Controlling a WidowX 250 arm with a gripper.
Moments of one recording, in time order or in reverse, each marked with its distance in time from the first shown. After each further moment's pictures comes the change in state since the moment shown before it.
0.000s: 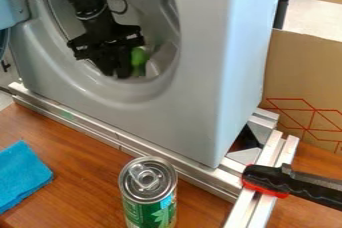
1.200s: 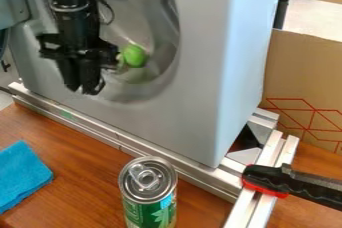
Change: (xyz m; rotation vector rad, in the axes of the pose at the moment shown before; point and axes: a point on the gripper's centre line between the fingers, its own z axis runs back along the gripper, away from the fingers) arm -0.060 0.033 0.042 0.201 0.286 -0.346
